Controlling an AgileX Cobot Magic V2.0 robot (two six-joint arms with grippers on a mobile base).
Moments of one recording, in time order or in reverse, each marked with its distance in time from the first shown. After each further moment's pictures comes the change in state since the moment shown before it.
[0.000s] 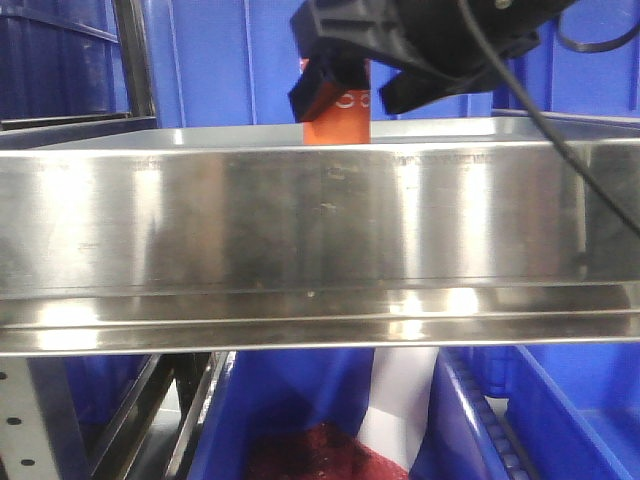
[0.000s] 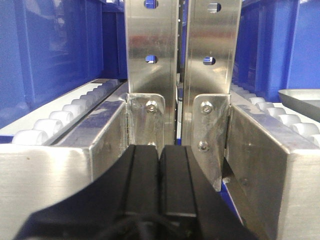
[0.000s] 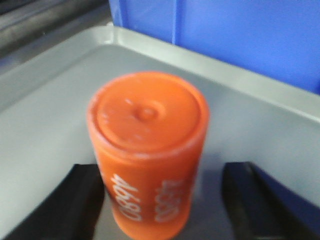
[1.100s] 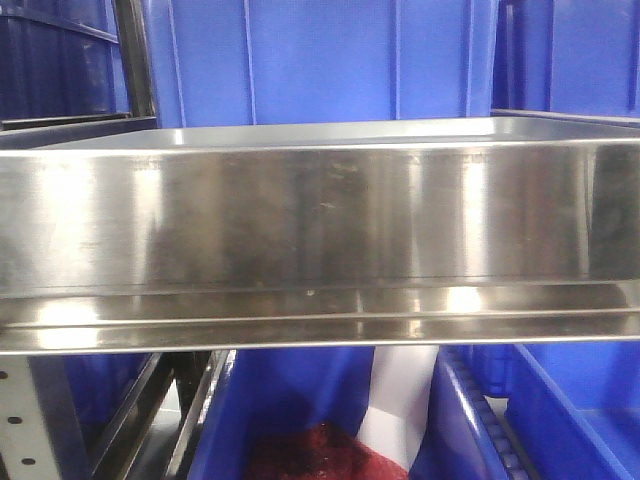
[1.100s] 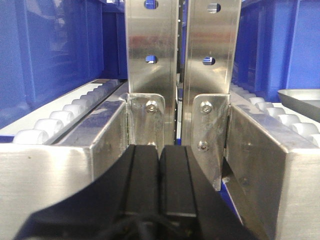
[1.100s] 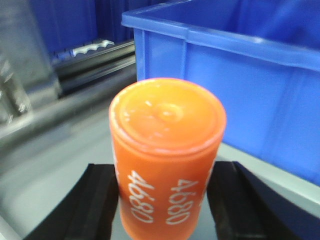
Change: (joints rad) left arm 0.000 0.000 0.000 0.000 0.000 0.000; right arm 0.004 -0.439 0.011 -0.072 0.229 -0.002
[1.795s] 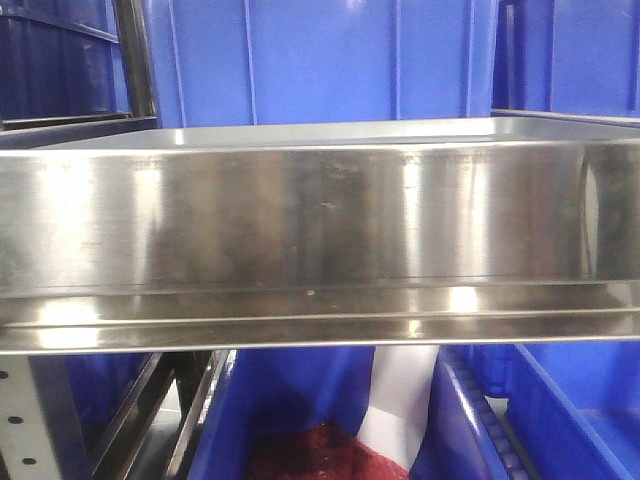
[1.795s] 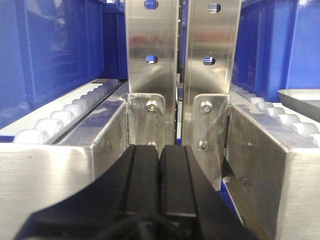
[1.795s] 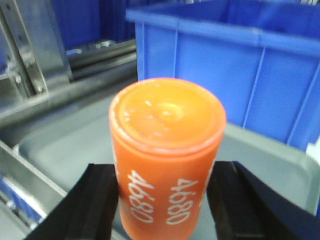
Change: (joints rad) left arm 0.000 0.000 0.000 0.000 0.000 0.000; right arm 0.007 -0.271 0.162 0.011 0.078 0.000
